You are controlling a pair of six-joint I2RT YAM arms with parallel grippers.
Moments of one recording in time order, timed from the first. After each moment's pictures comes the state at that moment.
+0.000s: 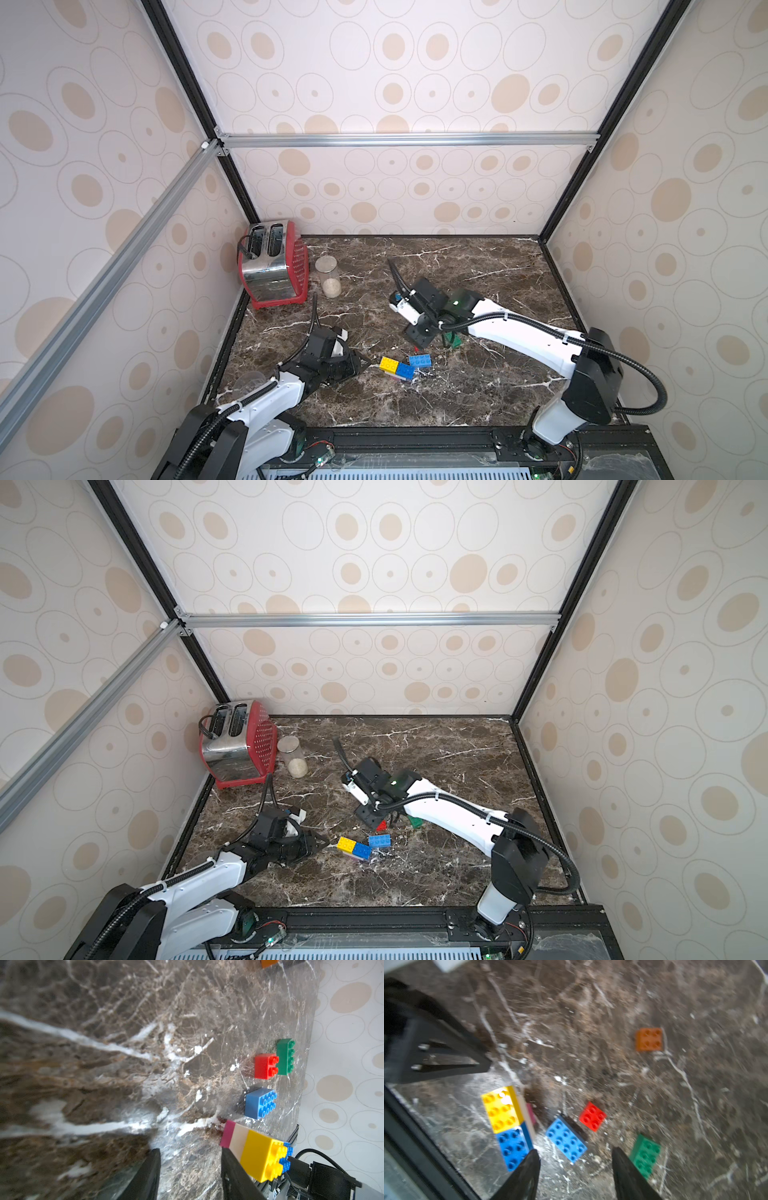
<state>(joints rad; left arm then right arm) -0.40 1.10 0.27 -0.05 0.46 -0.78 0.85 1.60 1.31 -0.86 0.06 0.00</state>
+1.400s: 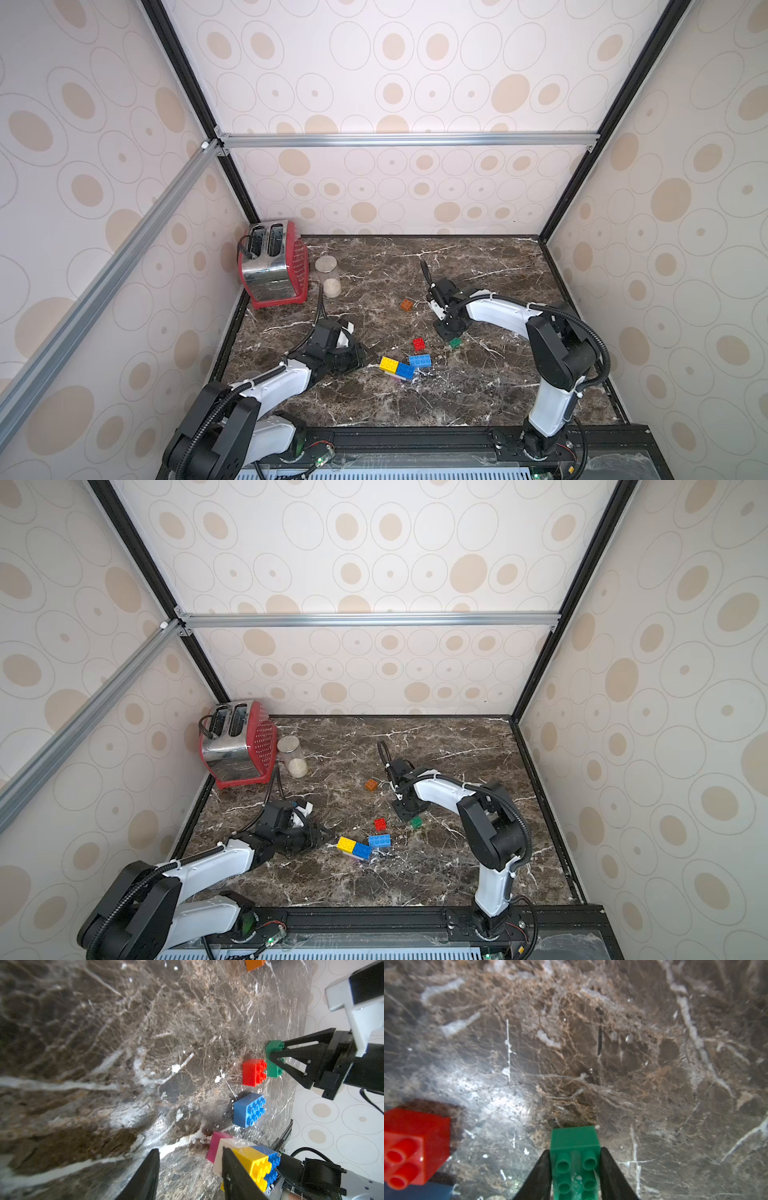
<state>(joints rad) -0.40 1.22 0.35 -0.01 0.50 -0.76 0.58 1.83 1.18 -0.74 0.11 0.03</state>
